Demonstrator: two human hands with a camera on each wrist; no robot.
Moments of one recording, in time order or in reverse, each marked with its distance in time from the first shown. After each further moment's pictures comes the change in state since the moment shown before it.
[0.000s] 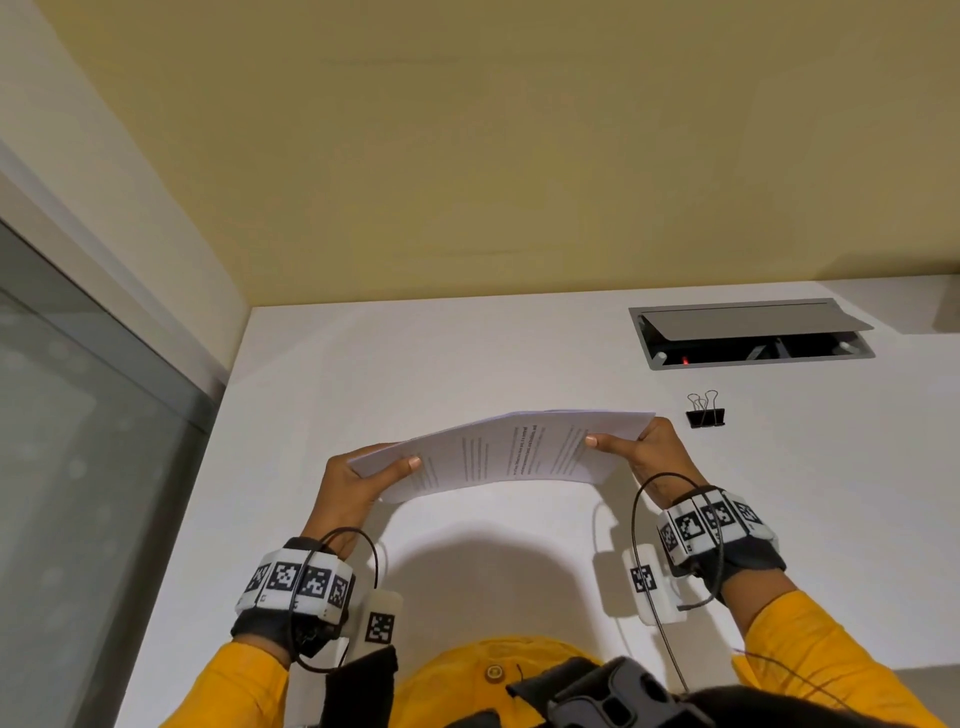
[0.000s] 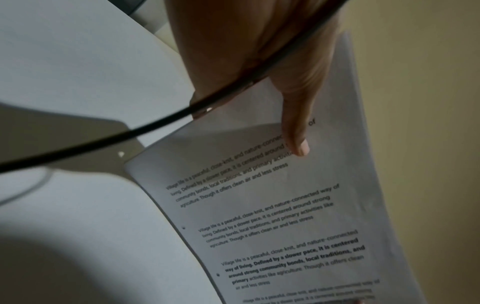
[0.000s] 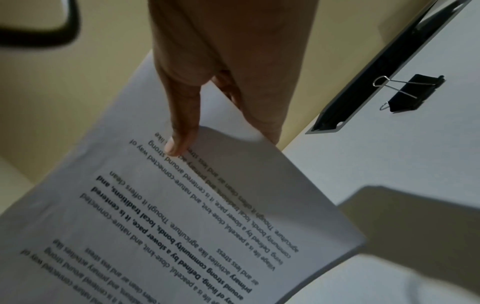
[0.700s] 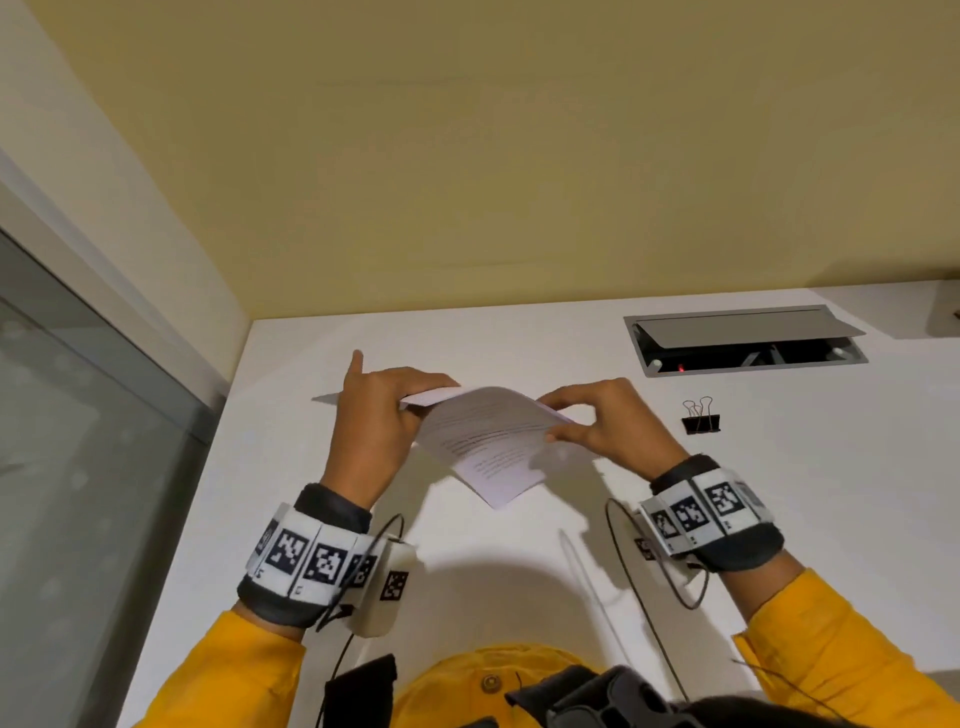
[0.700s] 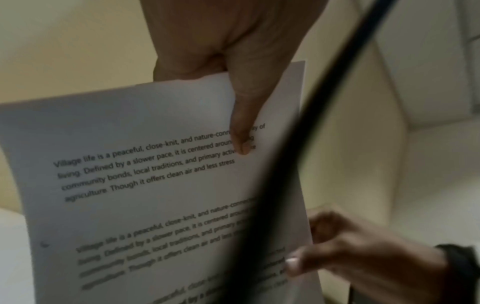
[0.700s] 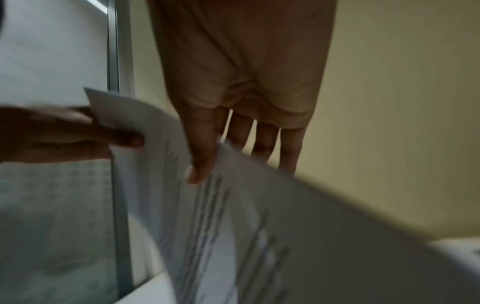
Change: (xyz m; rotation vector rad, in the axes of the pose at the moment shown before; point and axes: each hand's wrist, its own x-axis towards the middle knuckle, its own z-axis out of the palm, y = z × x) left_hand -0.015 0.110 0.039 0.651 -0.006 0.622; right_hand -0.015 -0.081 0.038 -0.818 -0.181 -0.353
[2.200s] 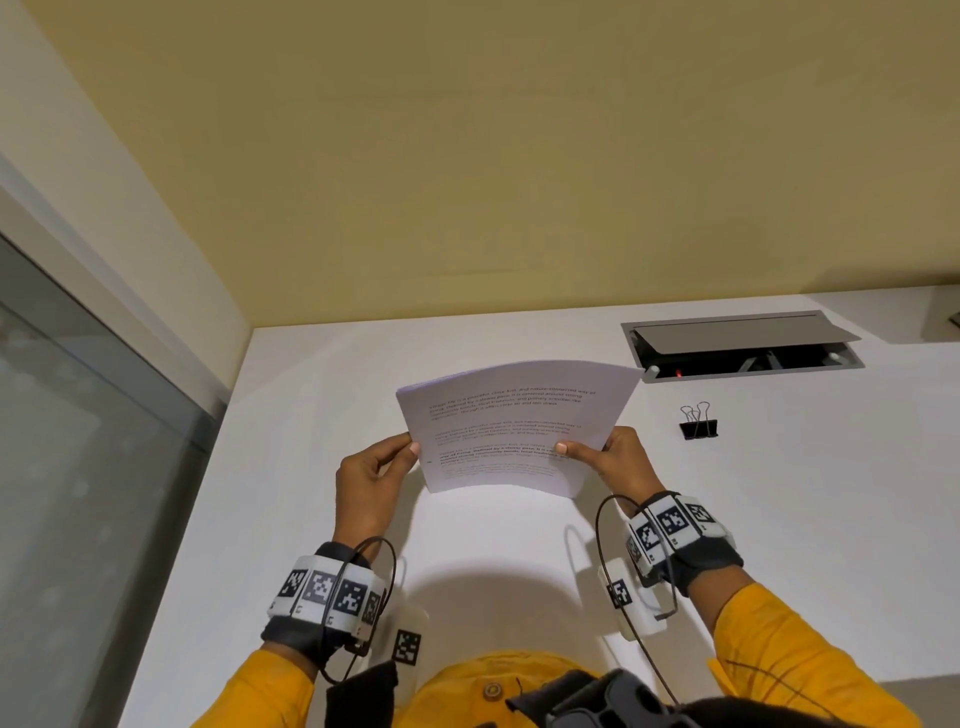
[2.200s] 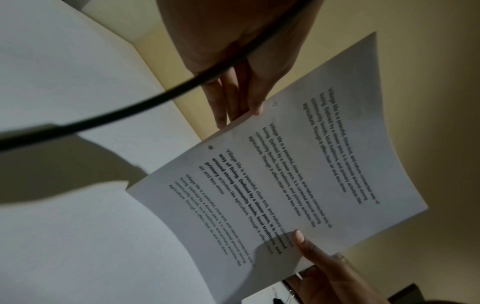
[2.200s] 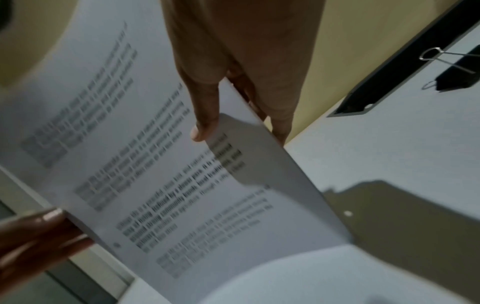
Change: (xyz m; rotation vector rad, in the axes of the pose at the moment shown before) left_hand -0.042 -0.078 0.052 -0.596 0.132 -0.488; right_hand -0.007 0.065 0.051 0.692 0.251 0.327
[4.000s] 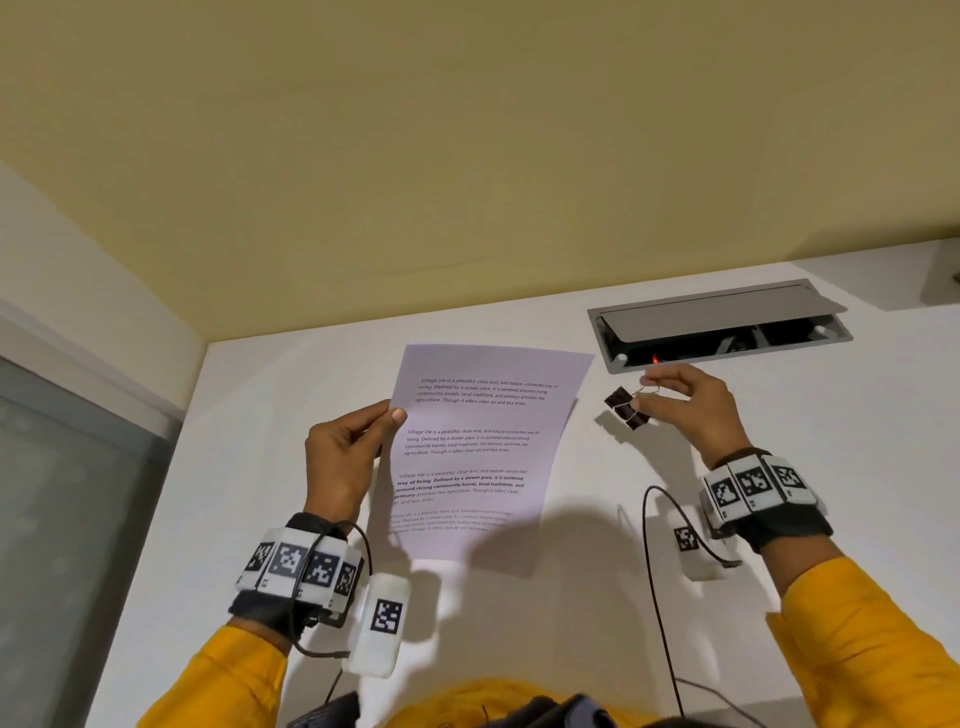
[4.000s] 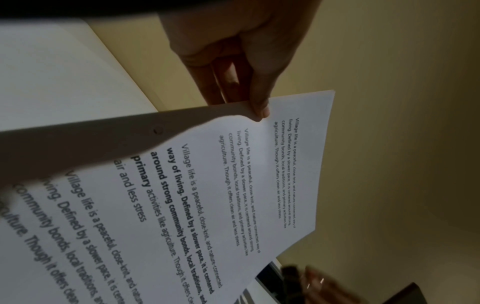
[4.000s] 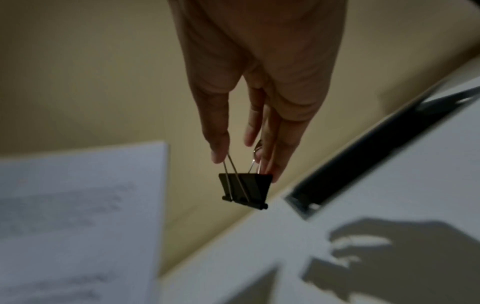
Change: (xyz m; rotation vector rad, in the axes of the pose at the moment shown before) left_hand 0.029 0.038 0.069 0.037 -0.004 0.036; right_hand 0.044 -0.009 -0.154 -0.190 0.235 0.033
